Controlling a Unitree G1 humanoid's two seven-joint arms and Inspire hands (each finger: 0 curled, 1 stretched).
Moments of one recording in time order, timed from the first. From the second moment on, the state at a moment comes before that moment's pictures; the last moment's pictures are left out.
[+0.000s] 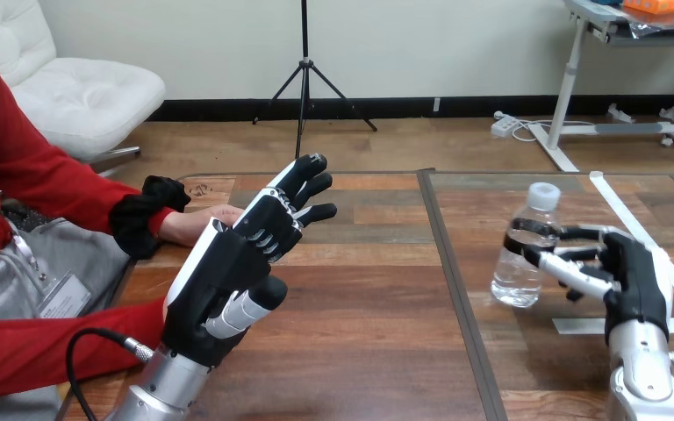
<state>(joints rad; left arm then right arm) -0.36 0.05 0.21 1.02 -0.44 -1.11 -1.03 -0.51 -0.30 -0.20 1.20 -0.01 -0.46 -0.15</state>
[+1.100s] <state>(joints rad) -0.36 0.04 0.21 1.02 -0.42 -1.11 -1.01 -0.47 -0.30 -0.15 1.05 -0.06 -0.38 -0.12</state>
